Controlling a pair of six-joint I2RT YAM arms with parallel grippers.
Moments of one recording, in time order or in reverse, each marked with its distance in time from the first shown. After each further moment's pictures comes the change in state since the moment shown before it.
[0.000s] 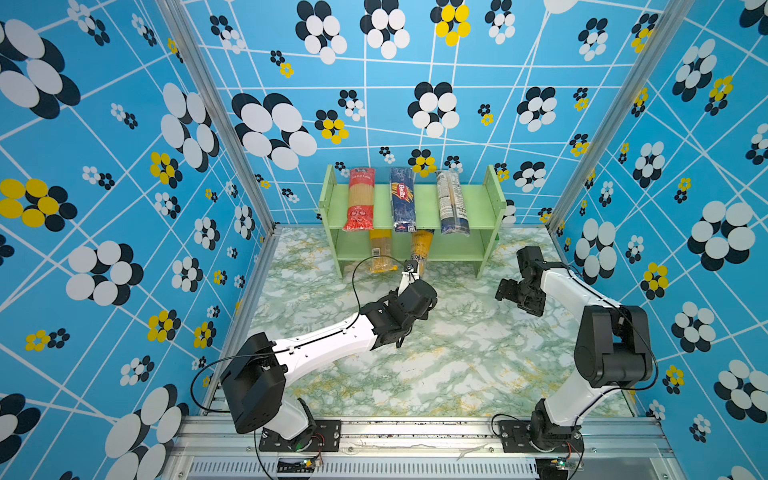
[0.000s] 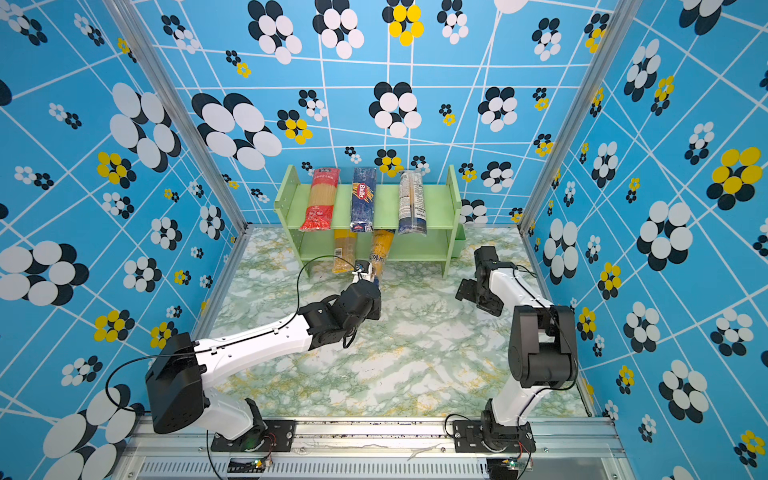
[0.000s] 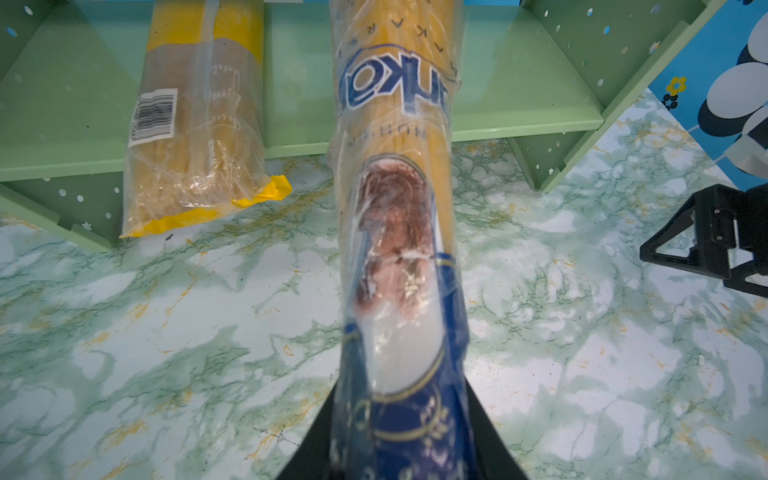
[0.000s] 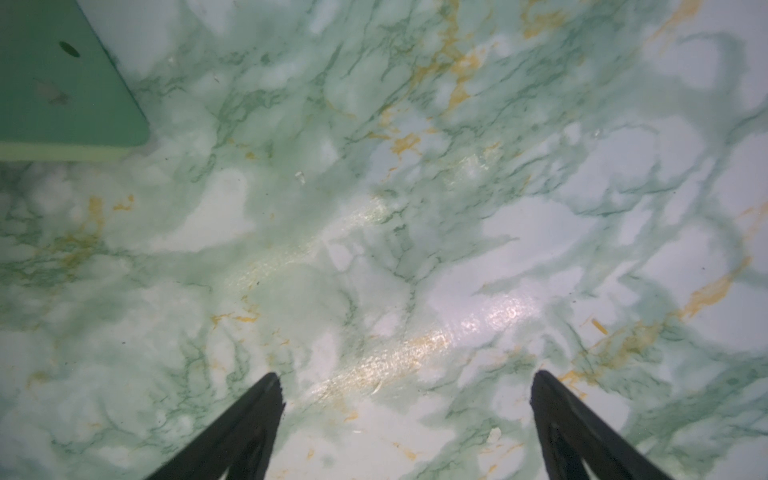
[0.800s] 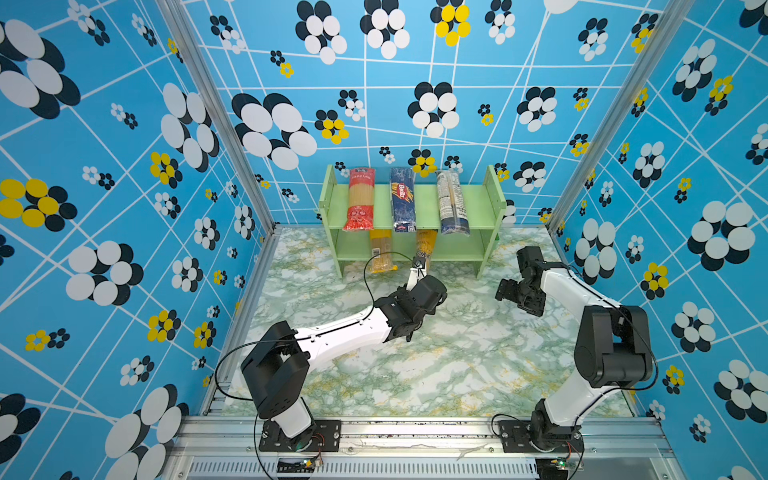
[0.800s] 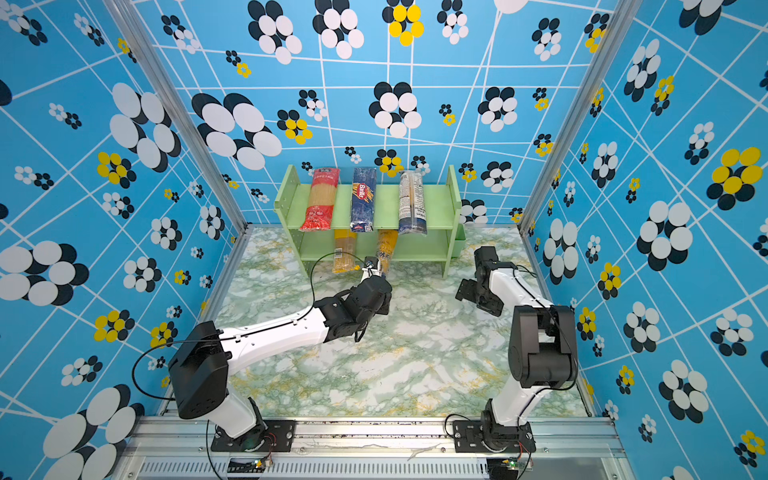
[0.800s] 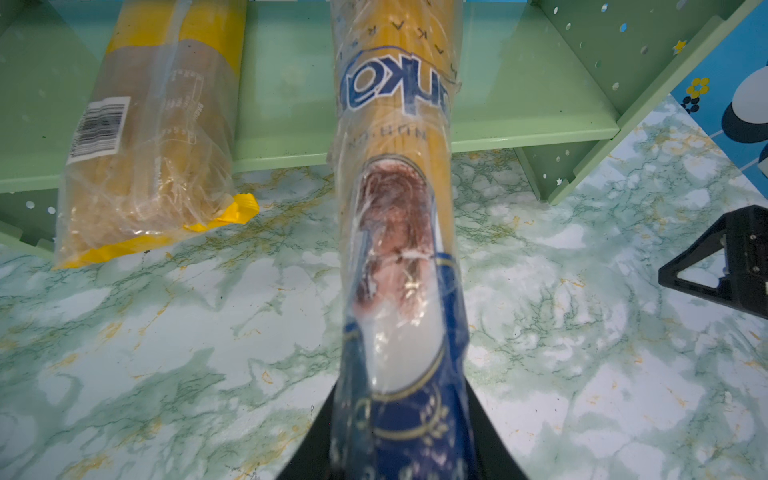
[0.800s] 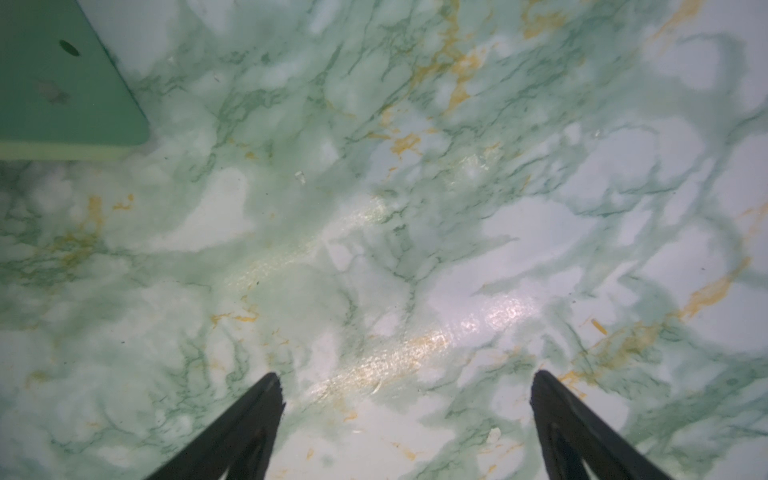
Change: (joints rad) left arm 0.004 0.137 0.101 0.027 -0.020 -0.003; right arm 0.000 0.000 0.000 0.000 0.000 -0.002
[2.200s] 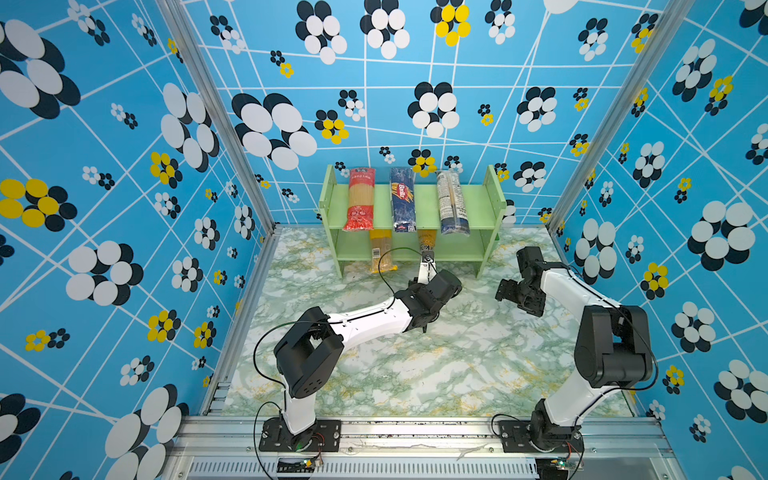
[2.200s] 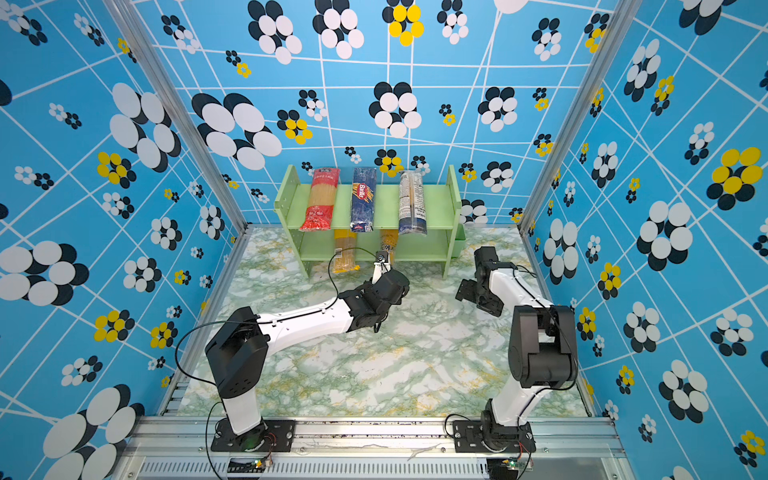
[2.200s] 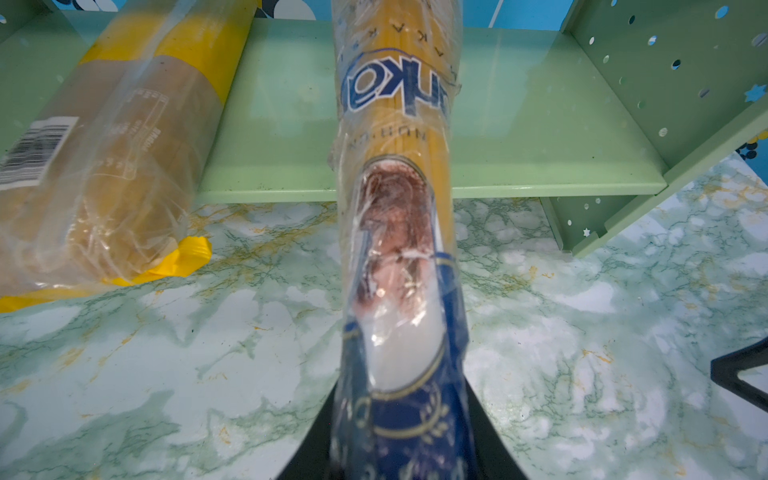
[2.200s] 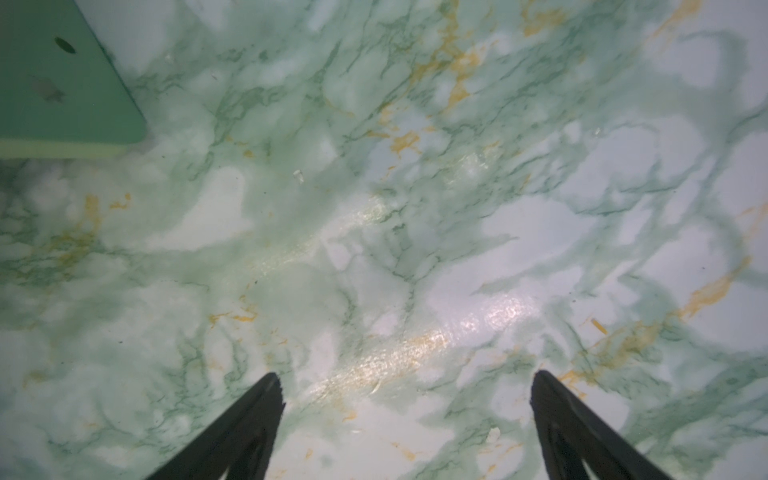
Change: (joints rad) left arm 0.002 0.191 0.143 0.039 -0.113 -0.045; right arm 0.000 0.000 -0.002 0.000 0.000 0.000
